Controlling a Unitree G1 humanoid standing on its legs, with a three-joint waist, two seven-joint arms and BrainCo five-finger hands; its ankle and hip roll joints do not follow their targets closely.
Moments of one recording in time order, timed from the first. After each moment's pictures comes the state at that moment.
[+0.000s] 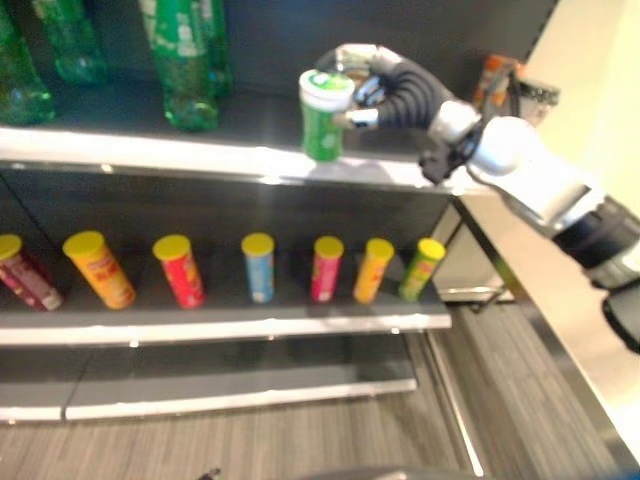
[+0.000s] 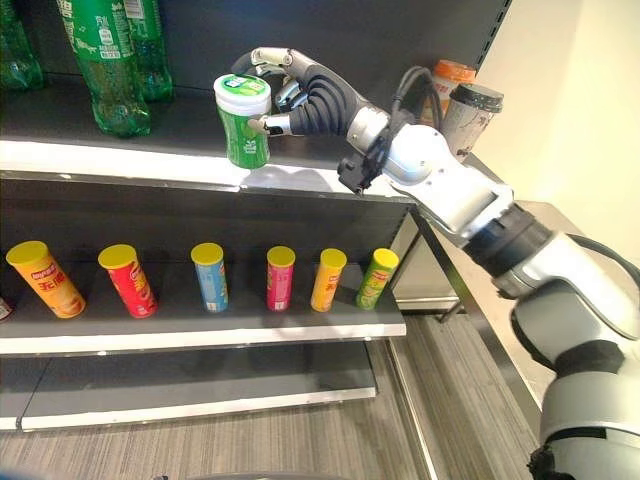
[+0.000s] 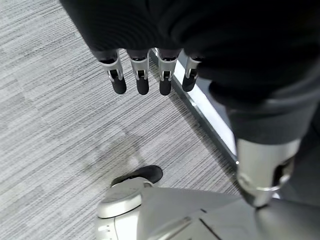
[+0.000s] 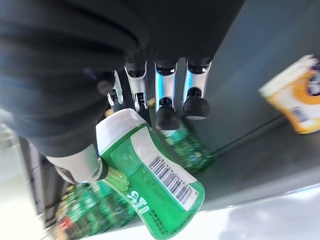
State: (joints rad) left arm 0.06 0.33 -0.32 1.33 0.13 -0.08 0.08; right arm -1.26 -0.73 0.83 0.32 0.52 -0.12 0.06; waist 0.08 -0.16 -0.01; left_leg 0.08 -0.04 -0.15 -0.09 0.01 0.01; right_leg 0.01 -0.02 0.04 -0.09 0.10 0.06
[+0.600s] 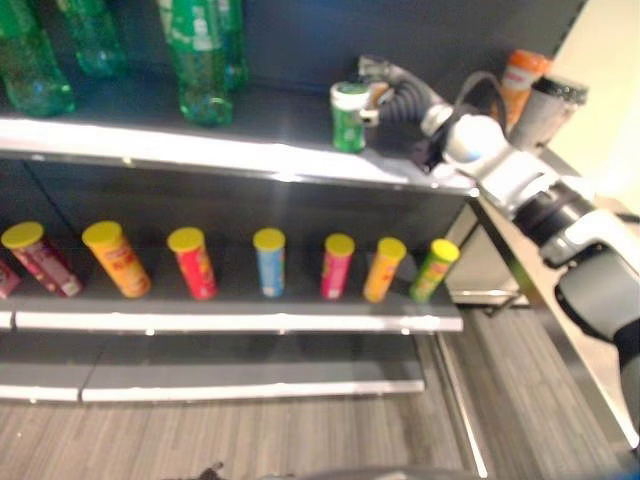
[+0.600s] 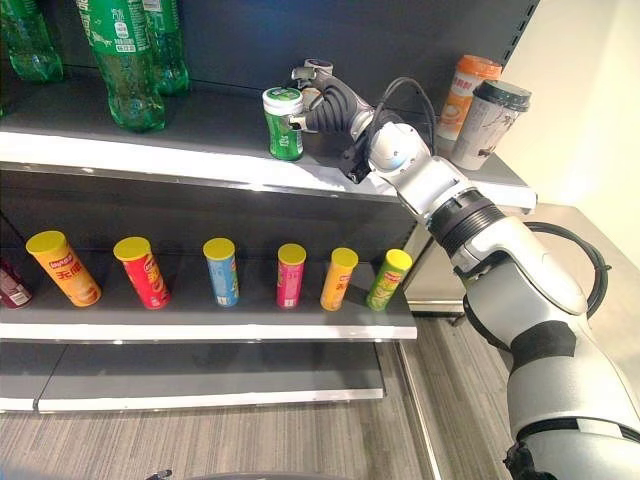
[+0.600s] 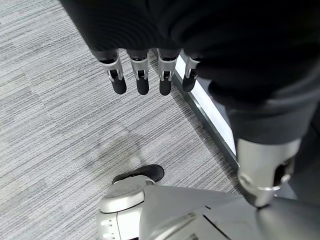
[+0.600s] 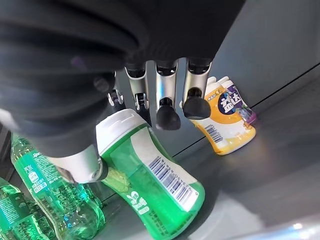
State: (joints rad) left arm 0.05 0.33 -0.36 1.34 0.09 -0.09 0.09; right arm -1.33 -0.59 0.85 0.64 0.36 -0.07 0.03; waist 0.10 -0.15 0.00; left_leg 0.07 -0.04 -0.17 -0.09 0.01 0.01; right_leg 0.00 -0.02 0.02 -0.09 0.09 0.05
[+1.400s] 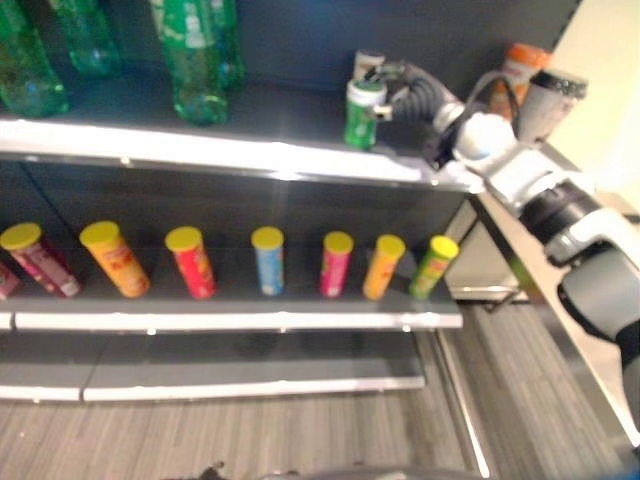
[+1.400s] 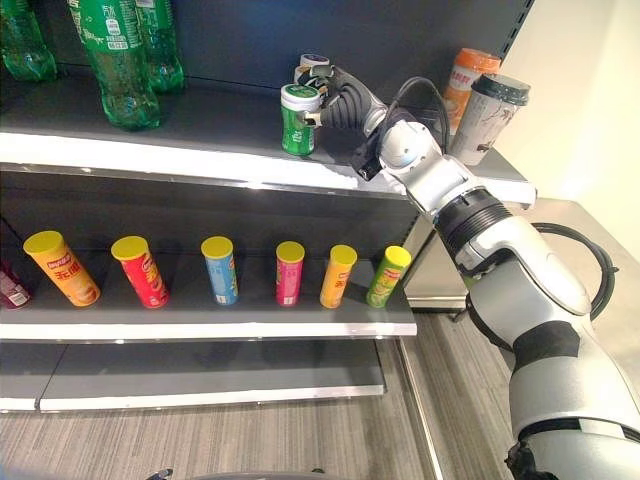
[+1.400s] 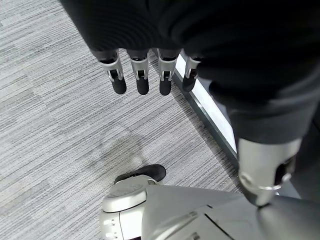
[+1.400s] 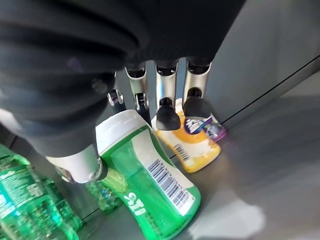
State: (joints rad) left arm 0.04 0.32 -0.35 1.34 0.09 -0.09 0.09; right arm -1.33 -0.60 0.83 0.72 0.36 -0.07 0.03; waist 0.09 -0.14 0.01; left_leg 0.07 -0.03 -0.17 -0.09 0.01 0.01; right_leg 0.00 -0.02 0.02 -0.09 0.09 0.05
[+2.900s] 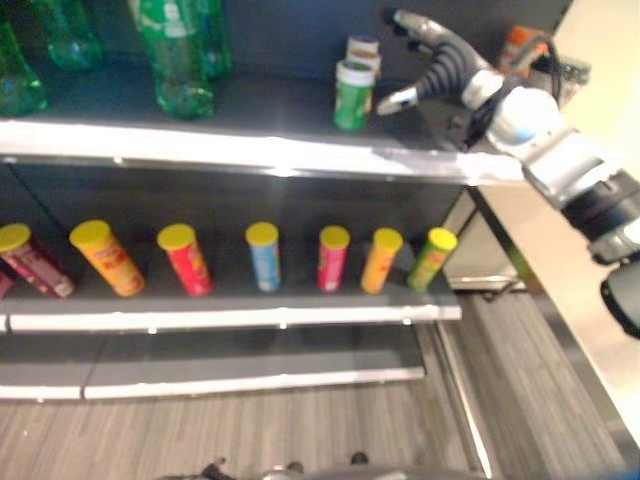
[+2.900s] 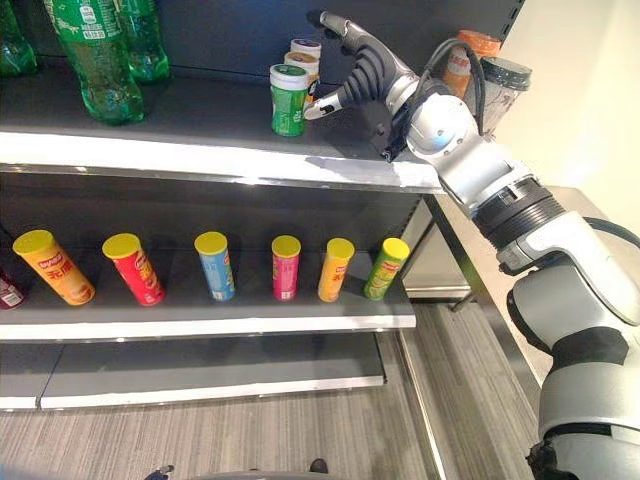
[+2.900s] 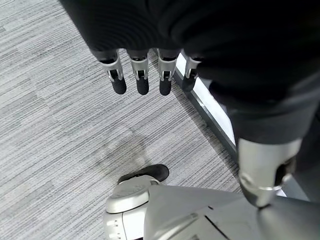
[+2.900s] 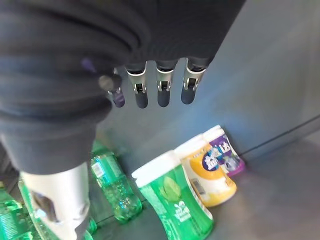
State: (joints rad) left arm 0.04 0.32 -0.34 1.34 0.09 -0.09 0.10; right arm -1.33 -0.78 0.81 0.47 0.34 -0.10 0.01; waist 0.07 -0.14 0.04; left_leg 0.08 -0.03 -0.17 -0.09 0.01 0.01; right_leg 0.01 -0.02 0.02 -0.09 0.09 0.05
